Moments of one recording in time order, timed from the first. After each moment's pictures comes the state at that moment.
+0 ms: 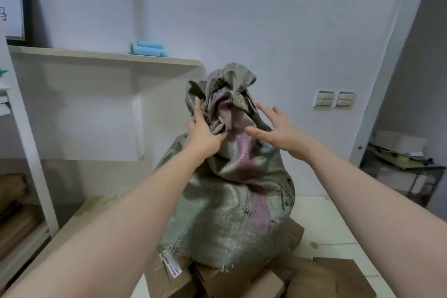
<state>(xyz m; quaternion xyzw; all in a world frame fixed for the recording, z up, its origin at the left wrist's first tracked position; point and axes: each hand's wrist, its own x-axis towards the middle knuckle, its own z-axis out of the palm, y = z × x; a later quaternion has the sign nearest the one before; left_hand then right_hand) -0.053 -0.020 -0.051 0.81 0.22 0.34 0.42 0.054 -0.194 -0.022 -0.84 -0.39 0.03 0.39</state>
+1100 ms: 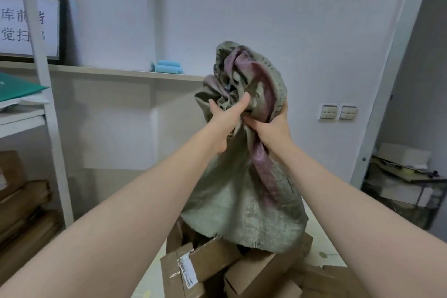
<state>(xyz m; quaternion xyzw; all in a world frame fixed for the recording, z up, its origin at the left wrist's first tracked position) -0.093 -0.044 0.020 0.63 0.15 0.25 0.72 -0.015 -0.140 -0.005 -0.66 -0.30 -0.10 0.69</state>
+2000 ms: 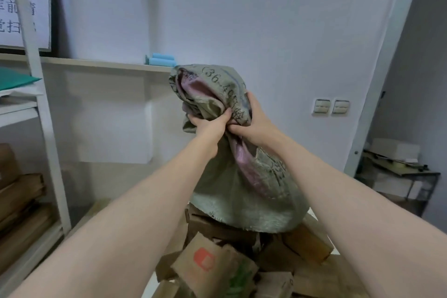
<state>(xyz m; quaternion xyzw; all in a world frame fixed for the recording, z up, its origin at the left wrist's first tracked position) -0.090 -0.043 -0.016 0.56 0.25 0.36 0.71 -0.015 -0.148 -0.010 -0.75 -0.44 -0.01 0.50</state>
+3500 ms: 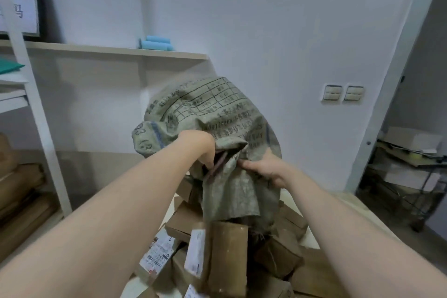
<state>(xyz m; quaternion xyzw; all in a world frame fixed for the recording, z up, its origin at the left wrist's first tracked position) -0.084 -0.028 -0.031 0.95 0.26 -0.11 -0.12 0.052 -0.166 -0.118 -0.80 -0.22 0.26 0.49</state>
